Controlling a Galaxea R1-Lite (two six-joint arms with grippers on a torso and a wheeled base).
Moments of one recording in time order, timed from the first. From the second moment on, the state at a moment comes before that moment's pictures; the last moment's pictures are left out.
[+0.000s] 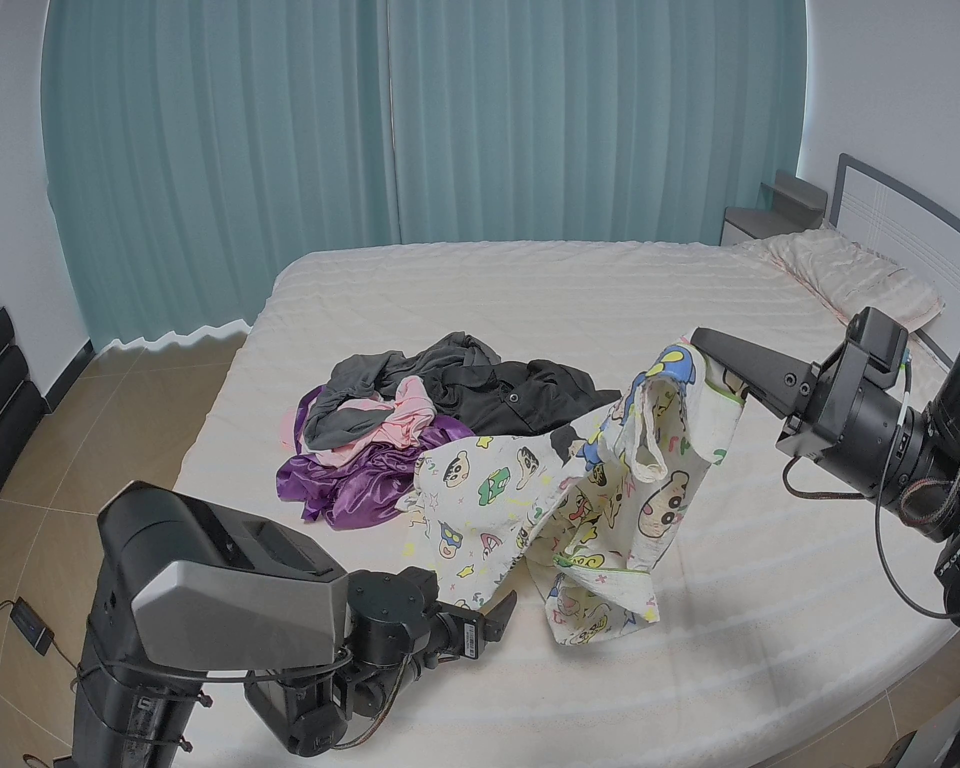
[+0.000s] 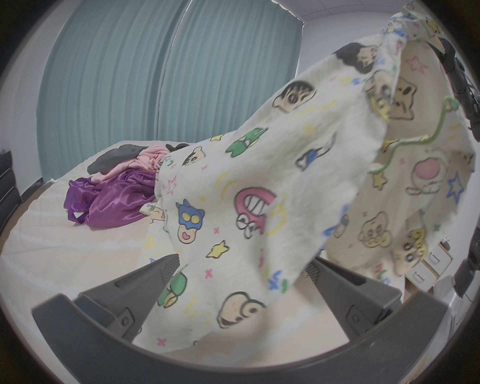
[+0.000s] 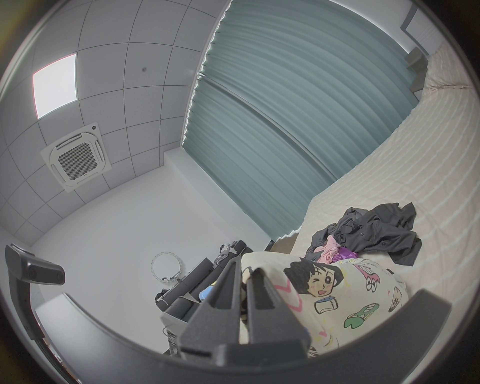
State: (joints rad) left arm -0.72 2.42 -0.52 -1.55 0.21 -0.25; right arm 0.54 1.46 -0.53 -1.13 0.34 0.76
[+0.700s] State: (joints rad) left arm -0.59 2.54 -0.59 -1.55 0.22 -0.36; right arm 0.51 1.47 -0.50 -1.13 0.34 0.76
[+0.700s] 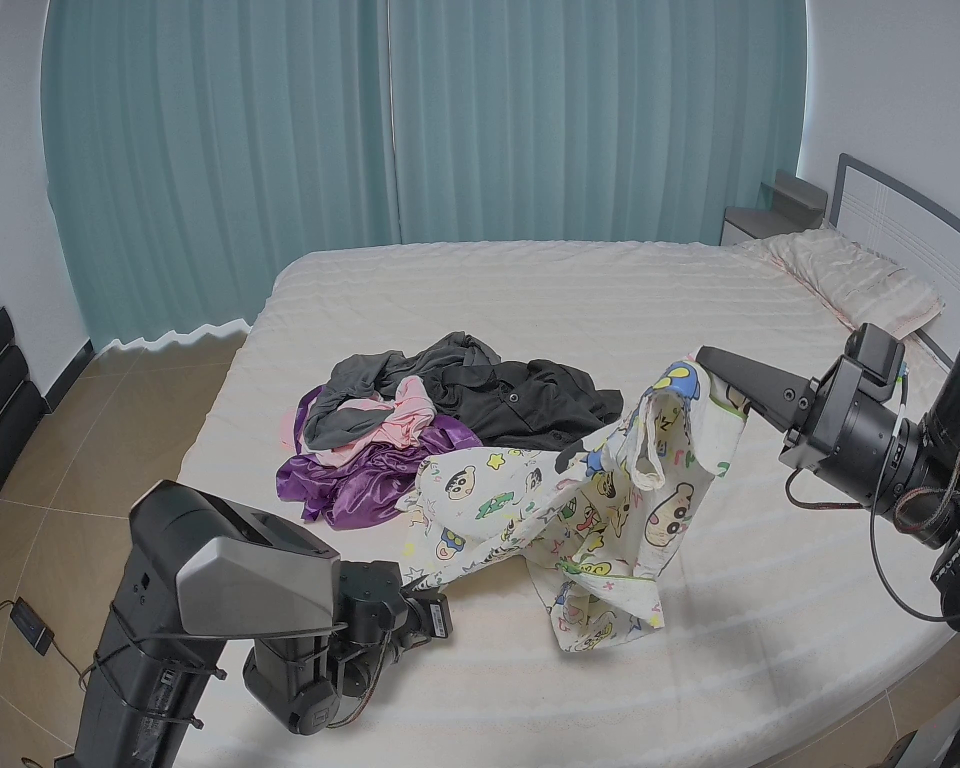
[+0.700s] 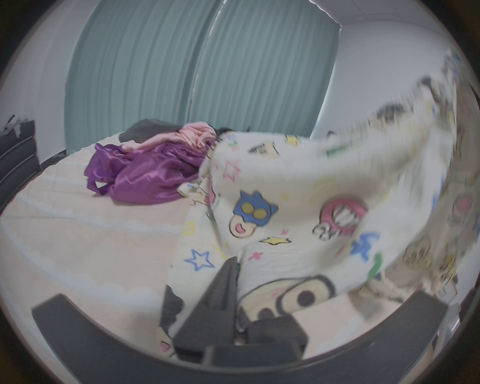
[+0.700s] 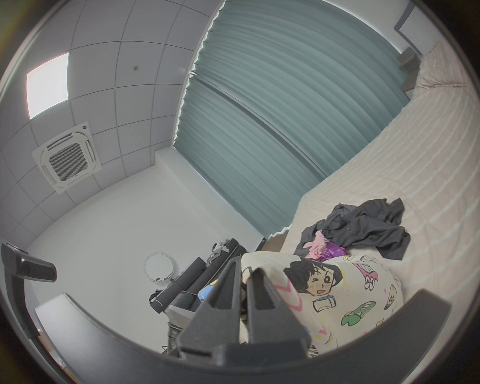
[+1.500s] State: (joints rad) left arm -0.67 1.78 -0.59 -1.22 0.43 -0.42; right arm 0.53 1.54 -0.61 -1.13 0.13 0.81
